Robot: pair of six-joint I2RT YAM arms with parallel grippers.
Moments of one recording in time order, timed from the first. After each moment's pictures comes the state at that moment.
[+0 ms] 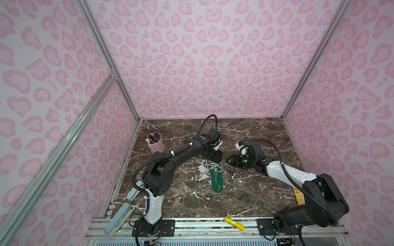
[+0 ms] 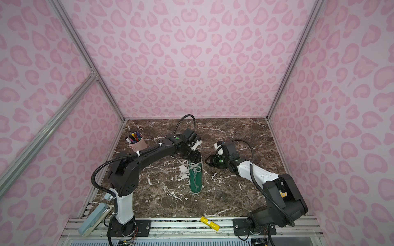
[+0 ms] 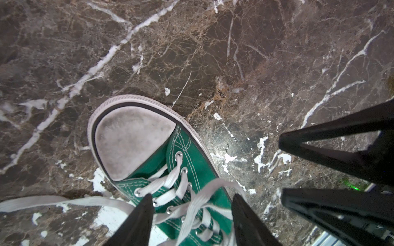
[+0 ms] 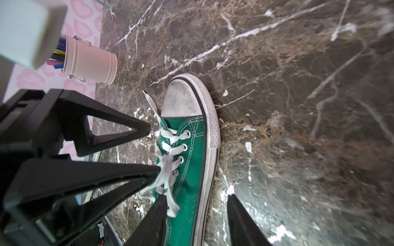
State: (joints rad) left arm -0.72 1.97 1.58 -0.79 0.20 -0.23; right arm 0.41 1.47 0.75 -0.08 -0.47 0.62
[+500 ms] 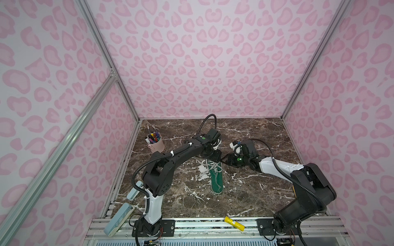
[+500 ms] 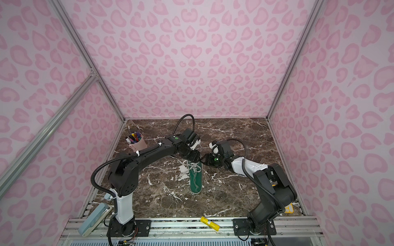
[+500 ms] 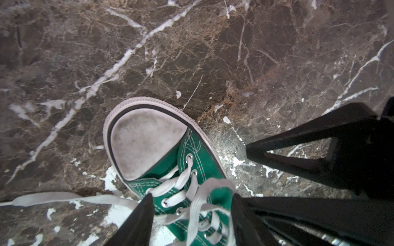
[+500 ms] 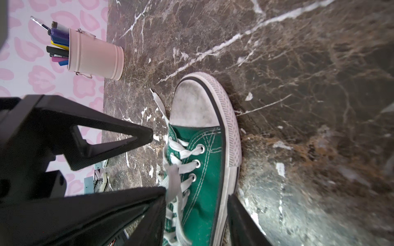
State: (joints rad) left arm -0.71 1.96 1.58 -0.79 0.16 -0.24; right arm 0.44 1.61 0.82 -0.02 -0.52 0.65
